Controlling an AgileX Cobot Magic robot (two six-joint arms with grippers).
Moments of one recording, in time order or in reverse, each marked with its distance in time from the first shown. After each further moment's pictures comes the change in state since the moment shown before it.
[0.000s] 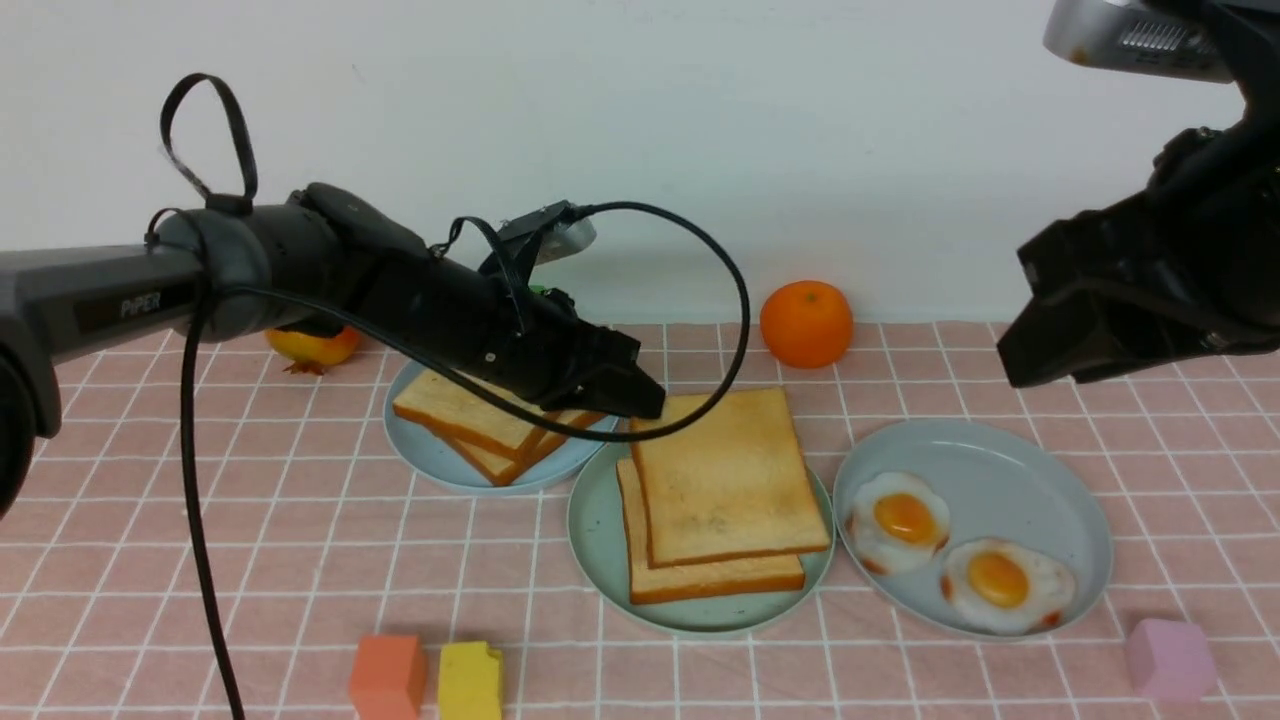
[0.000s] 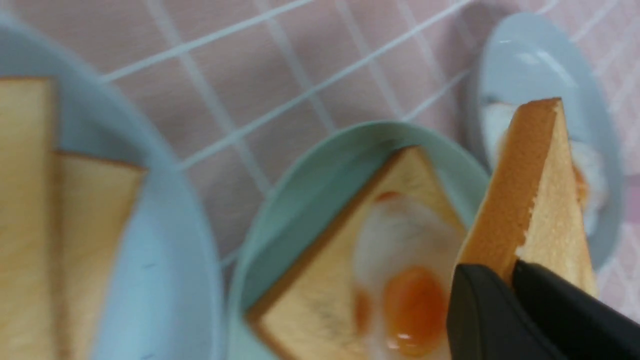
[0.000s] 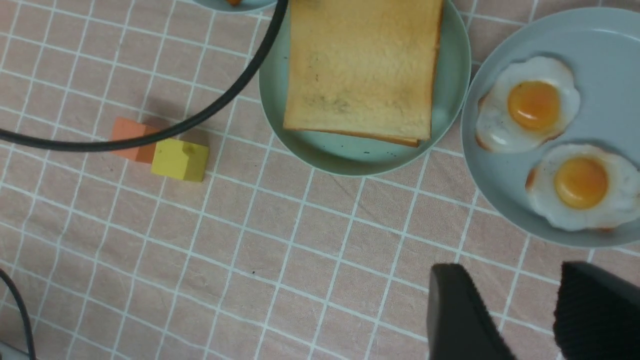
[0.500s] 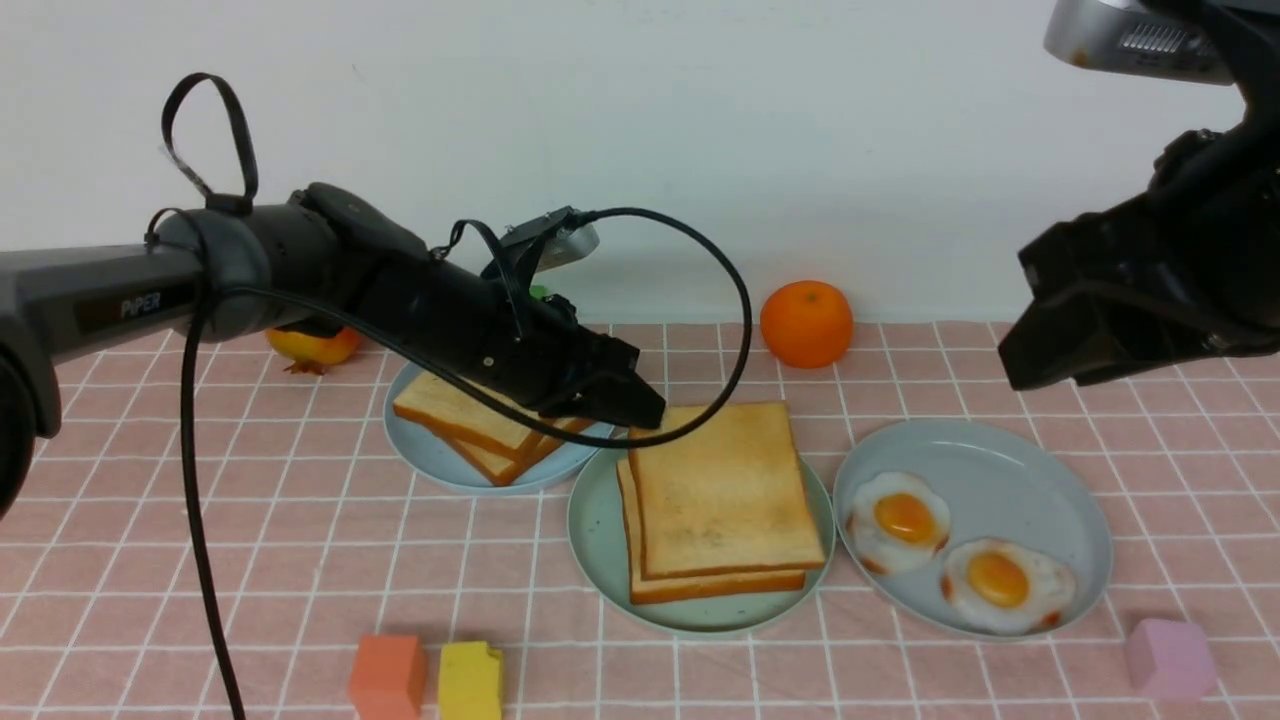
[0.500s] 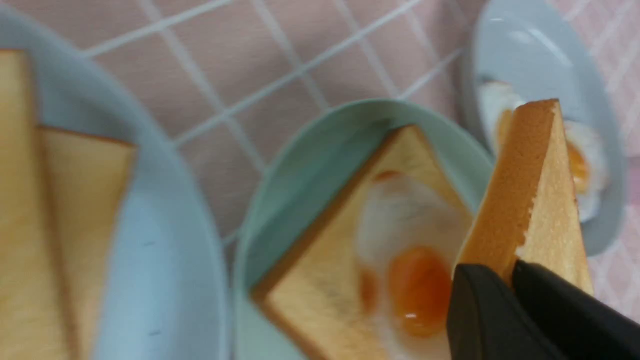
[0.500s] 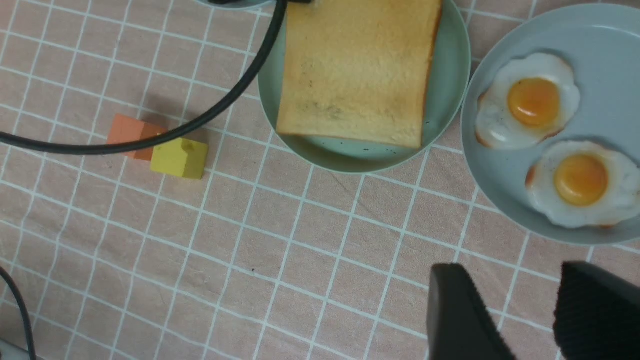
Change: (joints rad) right arm 0.000 0.000 0.000 0.000 0.004 0.000; left arm 0.000 0.000 0.000 0.065 -0.012 -0.042
